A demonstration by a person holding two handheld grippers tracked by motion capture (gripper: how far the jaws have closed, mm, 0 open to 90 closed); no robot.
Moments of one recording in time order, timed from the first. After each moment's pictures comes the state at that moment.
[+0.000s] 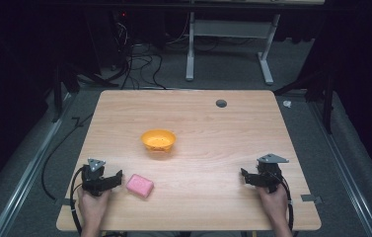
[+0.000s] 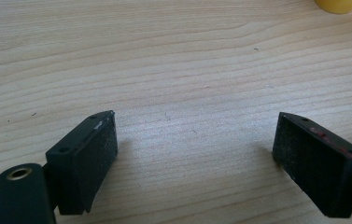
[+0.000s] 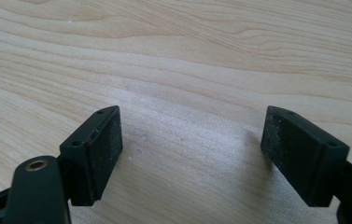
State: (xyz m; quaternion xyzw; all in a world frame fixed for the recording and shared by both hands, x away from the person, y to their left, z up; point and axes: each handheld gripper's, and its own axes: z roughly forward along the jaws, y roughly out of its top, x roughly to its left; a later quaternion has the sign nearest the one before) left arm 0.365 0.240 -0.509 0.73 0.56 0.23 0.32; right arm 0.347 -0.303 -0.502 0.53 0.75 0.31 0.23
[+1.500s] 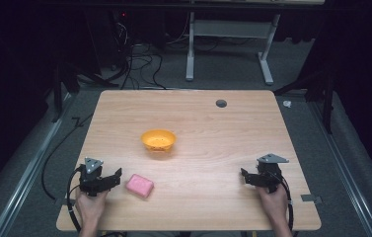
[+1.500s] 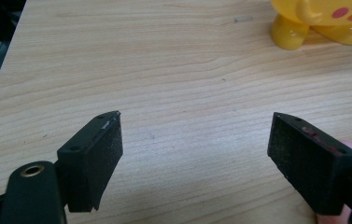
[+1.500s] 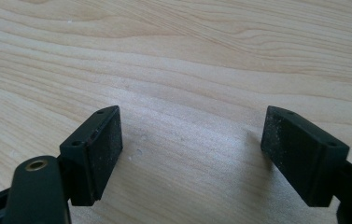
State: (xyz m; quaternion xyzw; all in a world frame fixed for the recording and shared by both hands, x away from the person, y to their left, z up) left arm 0.351 0.236 -0.482 0.72 0.54 0.24 0.35; right arm 0.347 -0.303 -0.502 0.53 0.75 0.31 0.23
